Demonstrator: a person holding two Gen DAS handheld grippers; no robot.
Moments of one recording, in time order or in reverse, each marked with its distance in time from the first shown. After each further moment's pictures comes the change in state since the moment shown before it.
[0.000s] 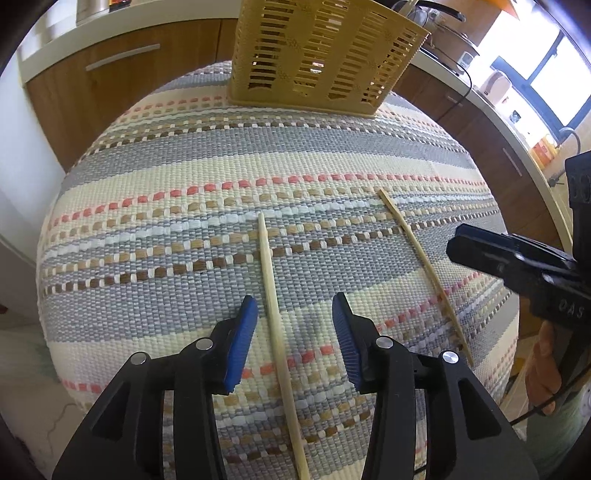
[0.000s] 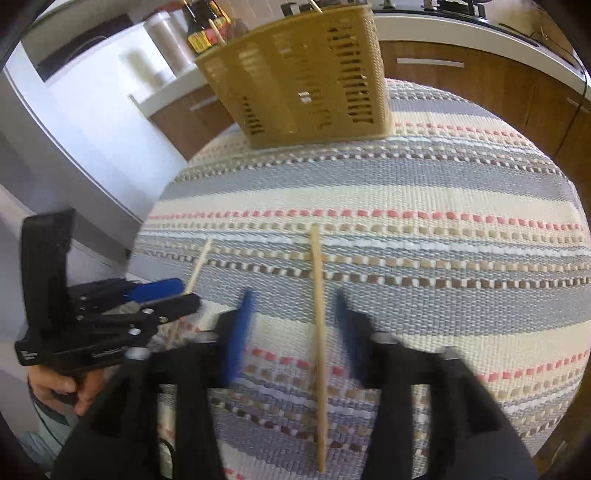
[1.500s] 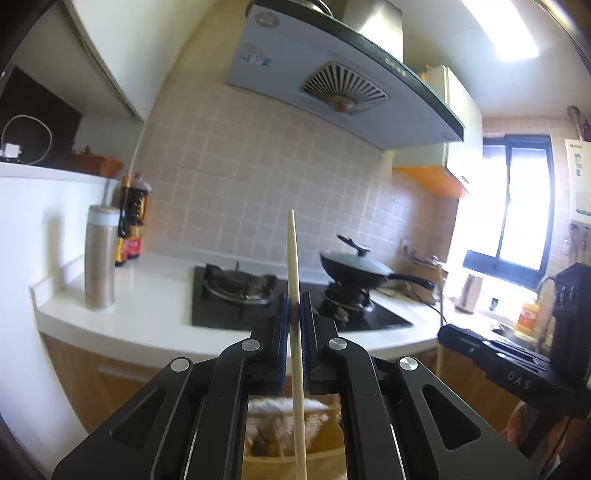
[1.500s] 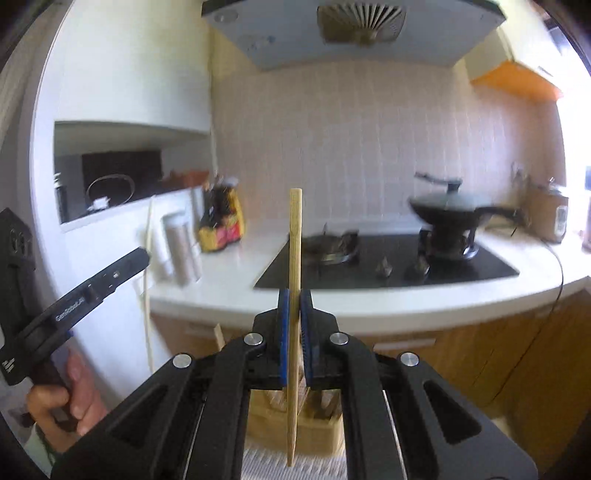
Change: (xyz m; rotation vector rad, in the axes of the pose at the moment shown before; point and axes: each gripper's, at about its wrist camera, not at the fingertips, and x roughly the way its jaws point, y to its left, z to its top) left arm -0.171 -0.050 0.184 0.038 -1.026 -0.008; right arm -0.136 0.019 0.195 -0.184 -0.768 -0.079
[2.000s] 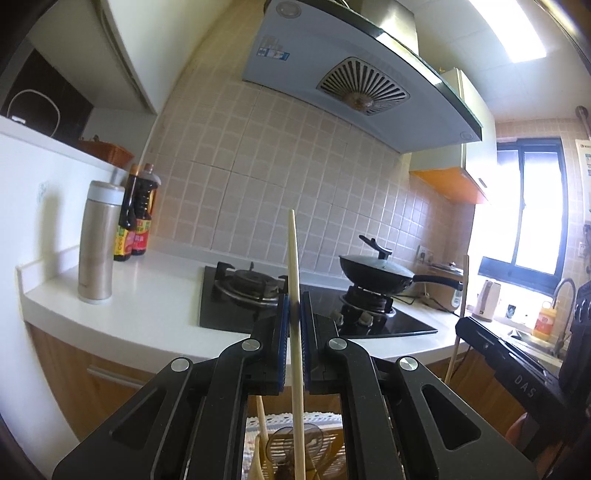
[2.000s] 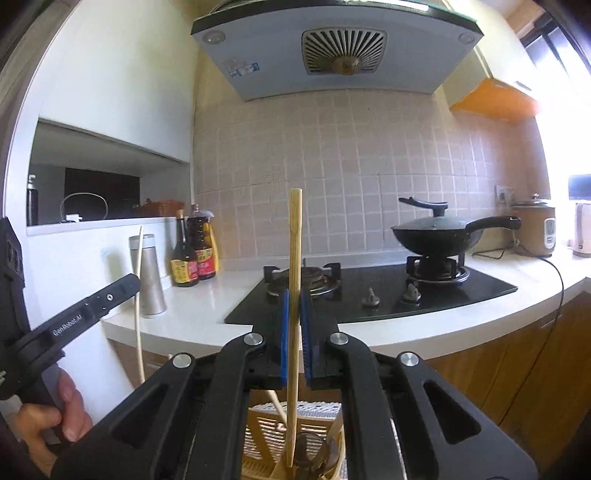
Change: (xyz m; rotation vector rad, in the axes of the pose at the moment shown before) left arm 0.050 0.036 -0.043 -0.019 -0.041 0.029; right arm 0.050 -0.009 -0.041 -0.011 -0.182 -0.084
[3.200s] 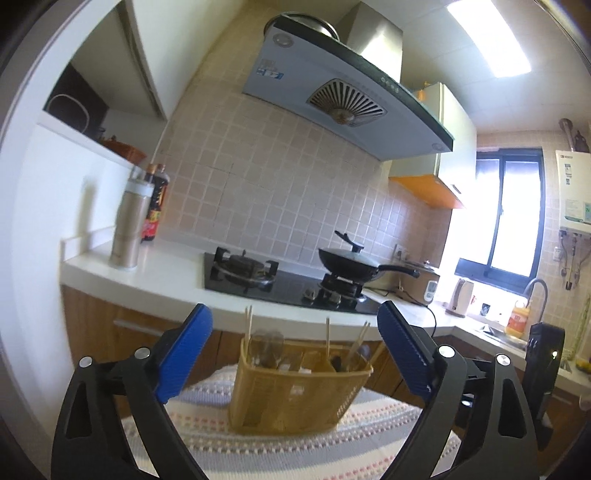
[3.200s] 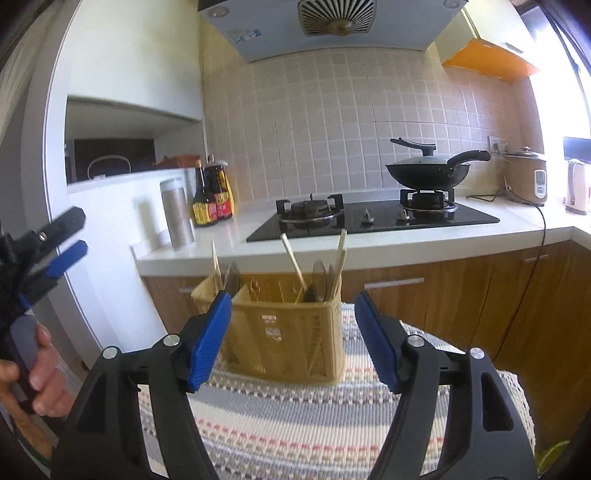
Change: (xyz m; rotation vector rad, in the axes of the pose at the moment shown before) left arm -0.159 -0.019 -0.031 -0.035 0.013 -0.035; right arm -0.123 0.006 -0.062 0.038 0.210 0.032
